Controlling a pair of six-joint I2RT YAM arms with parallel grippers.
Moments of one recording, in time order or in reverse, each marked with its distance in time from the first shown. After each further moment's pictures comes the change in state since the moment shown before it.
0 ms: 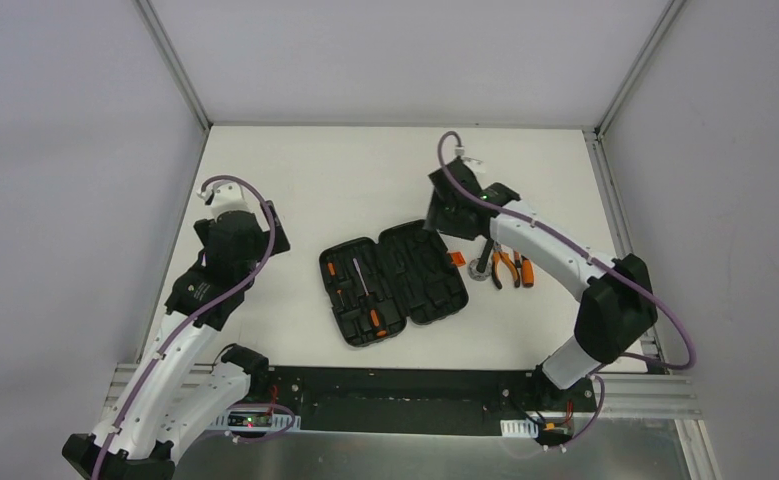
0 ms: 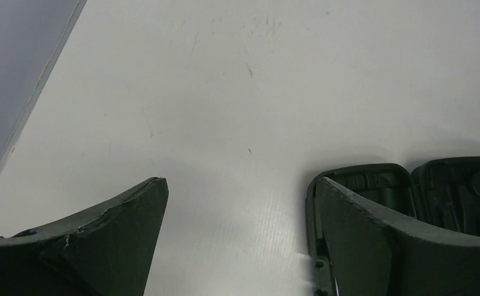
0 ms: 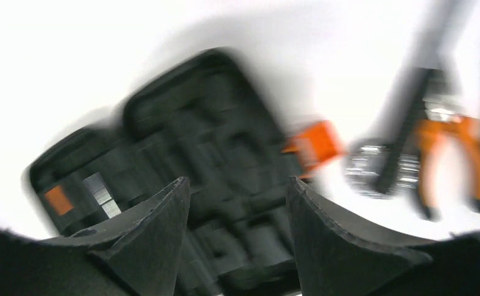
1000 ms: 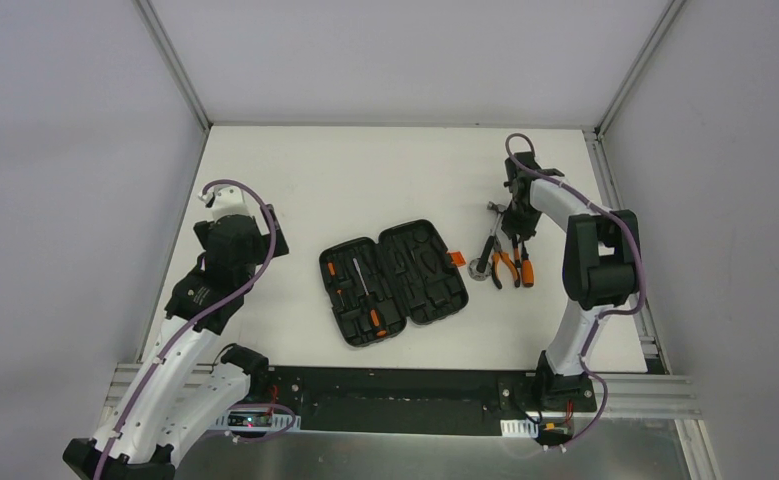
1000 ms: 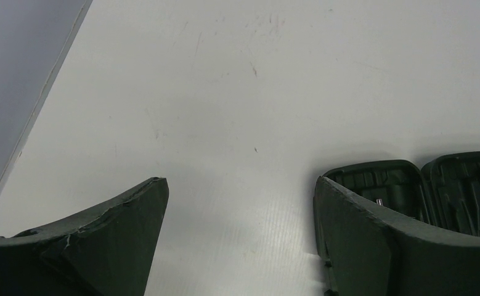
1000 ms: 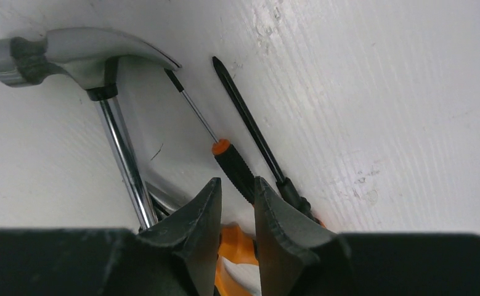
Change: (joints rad) left arm 0.007 -0.028 -0.036 0.014 0.002 0.048; right arm -0.586 0.241 -0.063 -0.046 0.015 -0.172
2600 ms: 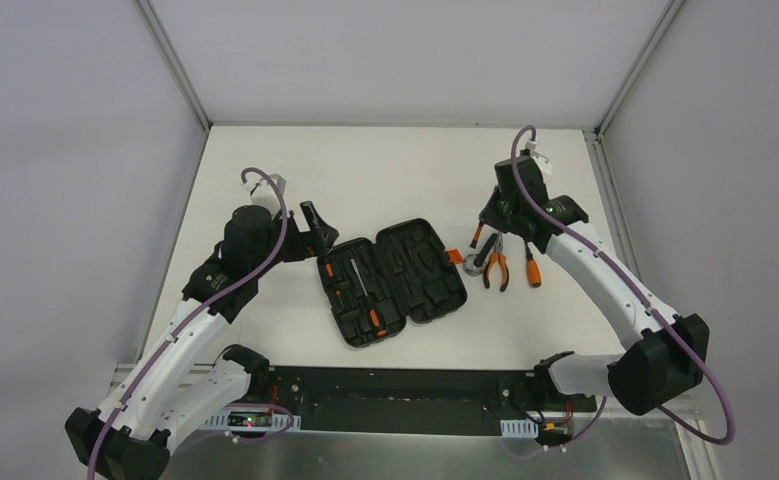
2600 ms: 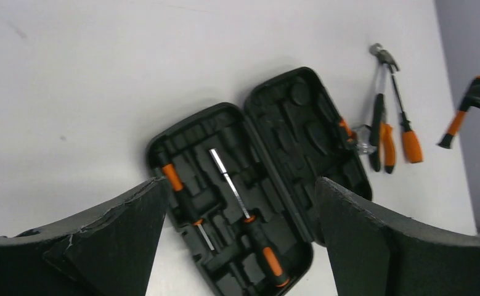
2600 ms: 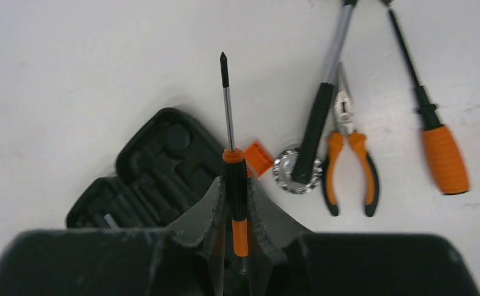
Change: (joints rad) left arm -0.045 0.093 -0.016 0.151 0.484 -0.169; right arm 0.251 -0.546 -0.131 0.048 -0.024 0.138
